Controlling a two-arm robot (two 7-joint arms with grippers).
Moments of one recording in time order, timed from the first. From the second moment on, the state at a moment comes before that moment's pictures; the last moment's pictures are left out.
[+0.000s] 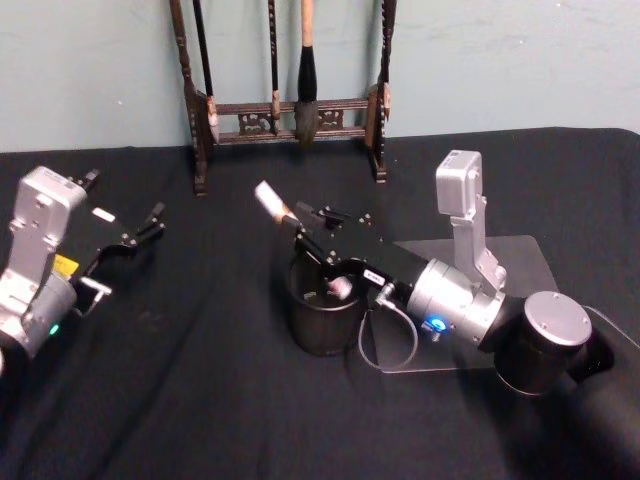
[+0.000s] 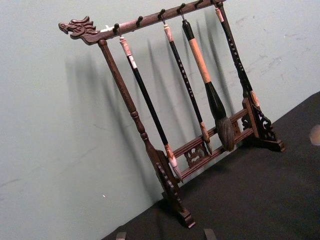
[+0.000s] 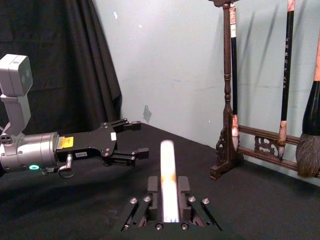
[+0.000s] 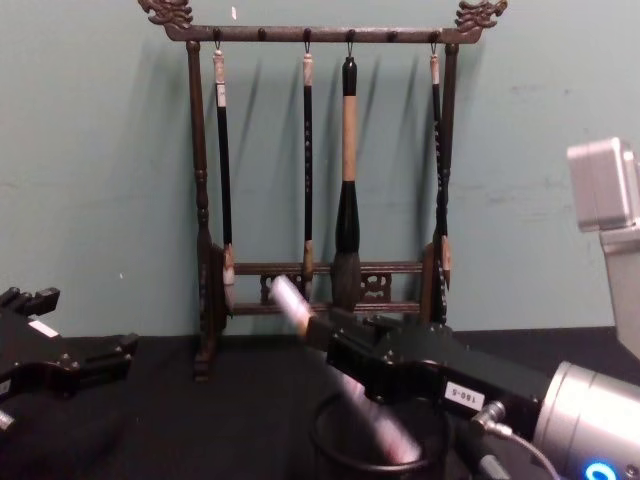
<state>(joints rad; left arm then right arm) -0.20 0.60 0.45 -1.41 -0.25 -0.12 0.03 0.35 0.25 -0.51 -1.19 0.52 -0.18 0.64</state>
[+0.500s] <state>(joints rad) -0.20 0.60 0.45 -1.41 -0.25 -0.12 0.03 0.35 0.25 -0.51 -1.19 0.52 -0.17 0.65</state>
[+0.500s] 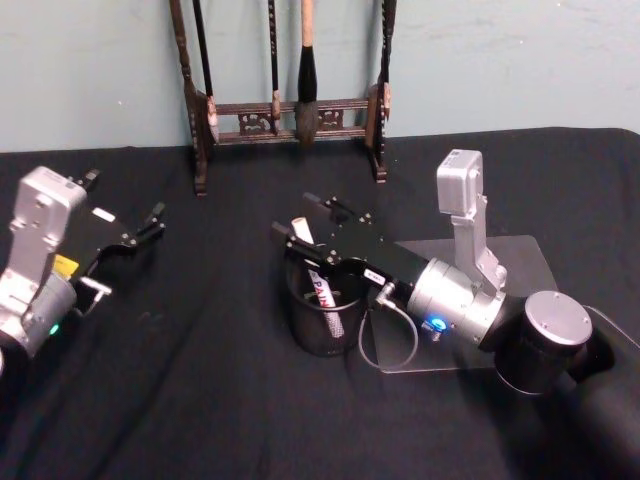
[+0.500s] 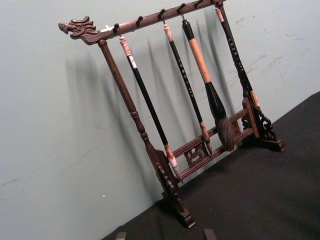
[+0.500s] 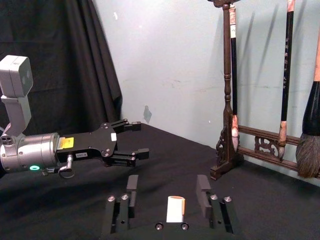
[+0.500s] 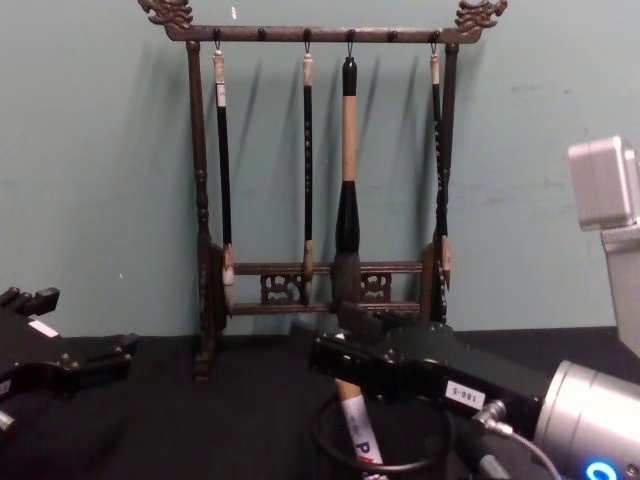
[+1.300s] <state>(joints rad) -0.20 0.60 0.45 -1.41 -0.25 -0.12 0.03 0.32 0.34 -0.45 -1.33 0.49 -0.06 0.52</state>
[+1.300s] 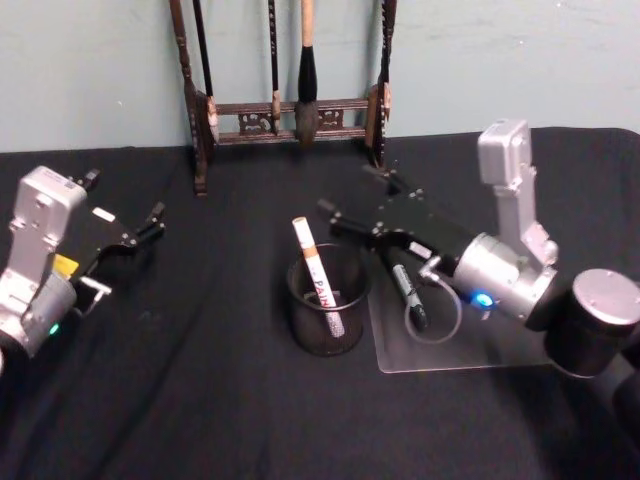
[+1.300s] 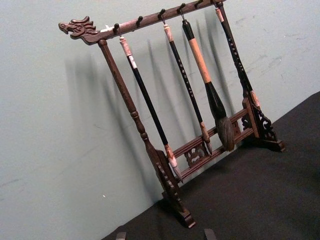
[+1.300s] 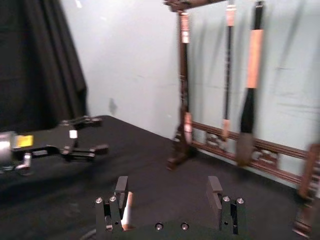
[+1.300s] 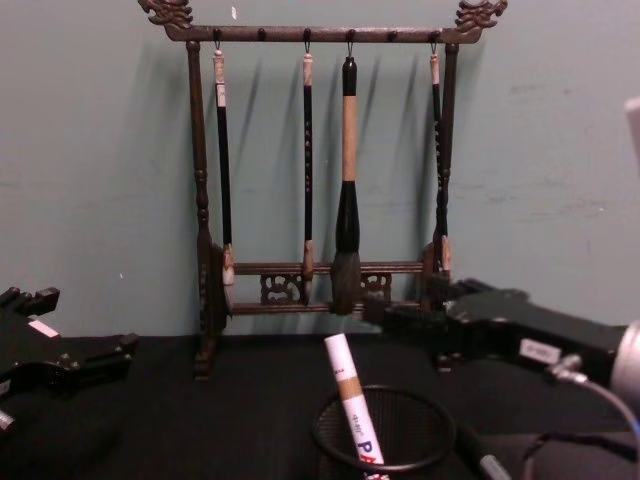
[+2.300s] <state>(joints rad) -0.20 0.60 0.45 -1.41 -0.25 -0.12 0.03 0.29 0.44 -0.45 -1.44 0.34 0.37 0.34</state>
